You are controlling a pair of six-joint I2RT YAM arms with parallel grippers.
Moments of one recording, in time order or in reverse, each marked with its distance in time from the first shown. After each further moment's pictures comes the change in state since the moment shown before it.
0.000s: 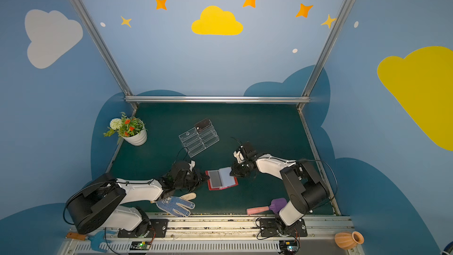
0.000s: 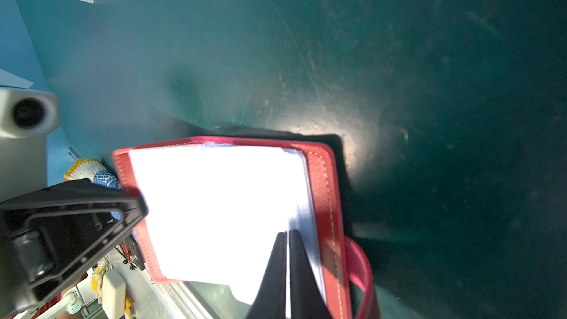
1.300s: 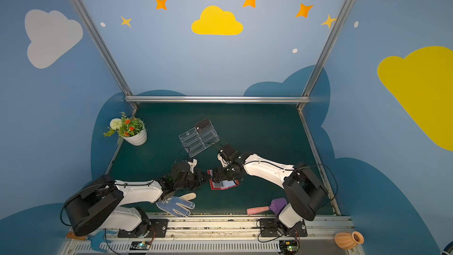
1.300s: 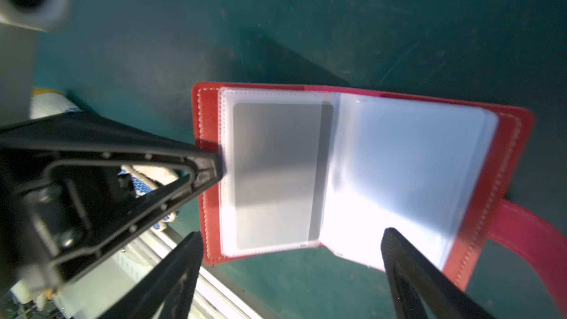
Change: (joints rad) left arm -0.038 -0.008 0.002 0.027 -0.026 0.067; right arm 0.296 -0.015 0.222 -0.270 0.203 -0.013
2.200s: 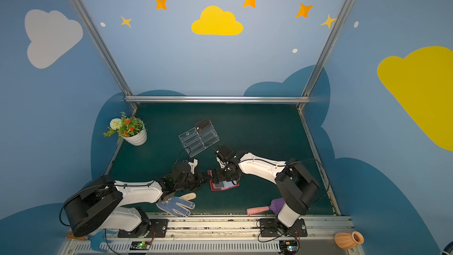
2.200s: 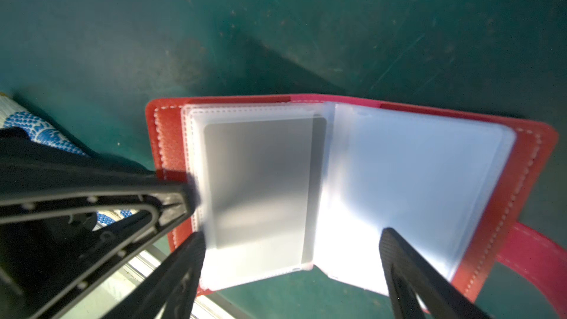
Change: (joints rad) left arm -0.015 -0.006 0.000 -0.007 -0.019 0.024; right arm 0.019 0.061 0.027 -0.021 0.025 0.000
